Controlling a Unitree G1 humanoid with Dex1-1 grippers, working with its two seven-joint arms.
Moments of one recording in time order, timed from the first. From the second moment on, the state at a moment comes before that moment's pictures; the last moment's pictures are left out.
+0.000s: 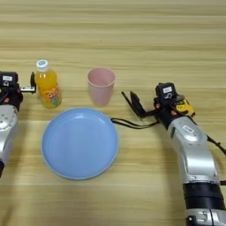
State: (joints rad) left arm -0.41 0.13 0.07 0.55 0.04 -0.16 0.14; right arm -0.20 -0.27 -0.12 0.10 0.15 0.16 0.38
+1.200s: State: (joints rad) left arm -0.36 0.14 0.12 0.48 0.03 -0.16 0.12; right arm -0.57 -0.18 -0.19 0.78 0.19 -0.27 0.33
